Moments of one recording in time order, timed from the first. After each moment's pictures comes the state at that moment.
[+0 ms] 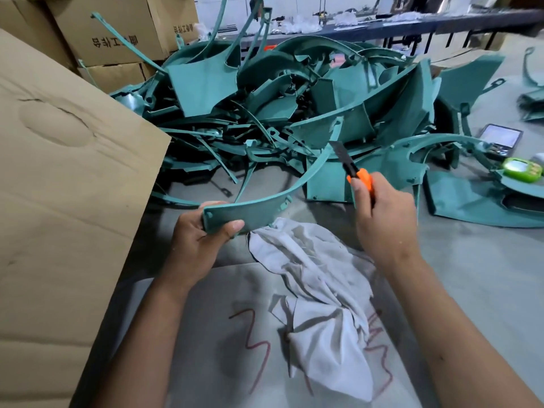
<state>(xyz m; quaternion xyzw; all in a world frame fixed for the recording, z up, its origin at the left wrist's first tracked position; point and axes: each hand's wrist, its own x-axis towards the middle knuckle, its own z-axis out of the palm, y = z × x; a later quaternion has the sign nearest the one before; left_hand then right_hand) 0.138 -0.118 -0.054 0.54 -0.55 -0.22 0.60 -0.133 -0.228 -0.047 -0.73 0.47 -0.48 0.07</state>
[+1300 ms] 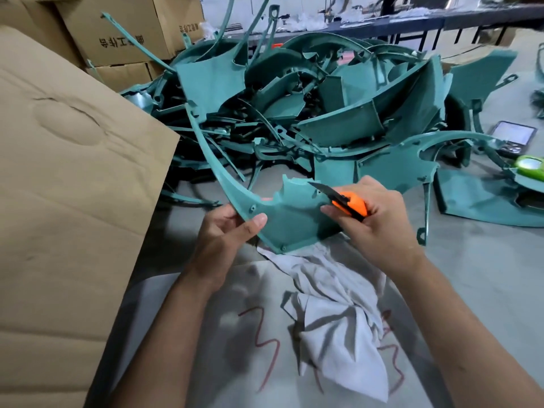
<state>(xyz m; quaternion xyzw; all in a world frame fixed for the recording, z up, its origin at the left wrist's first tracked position) 0.109 -0.119 -0.046 0.44 -0.49 -0.40 0.64 -0.127 -0.212 -0.035 -0.82 0.25 -0.48 0.18</state>
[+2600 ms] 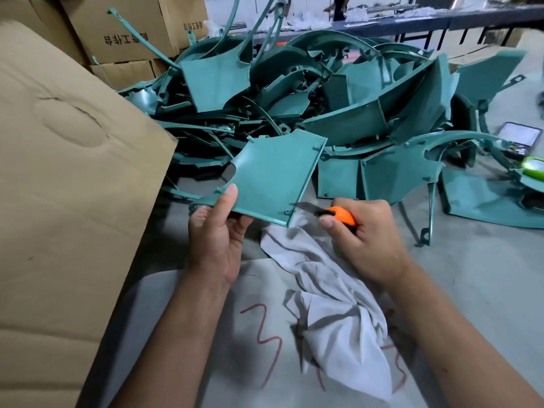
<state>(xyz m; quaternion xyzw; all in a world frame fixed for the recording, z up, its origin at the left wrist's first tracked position) 0.091 -0.119 -0.028 0.36 -0.20 -0.40 0.82 -0.114 -0.198 -0.043 -0.82 0.27 -0.46 0.18</state>
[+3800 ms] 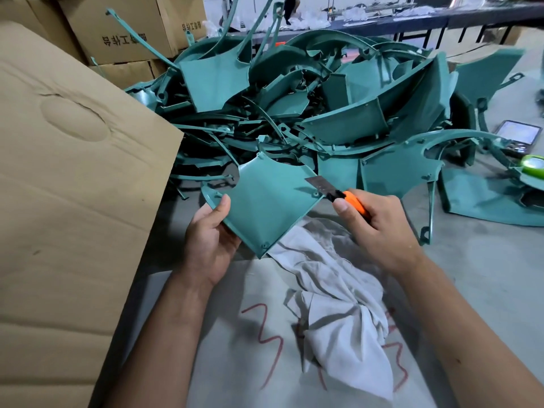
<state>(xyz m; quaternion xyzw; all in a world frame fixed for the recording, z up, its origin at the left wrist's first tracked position) 0.119 -0.124 -0.042 0.42 -0.23 -0.48 0.74 -0.127 -0.207 -0.041 -0.81 0.30 -0.45 0.23</state>
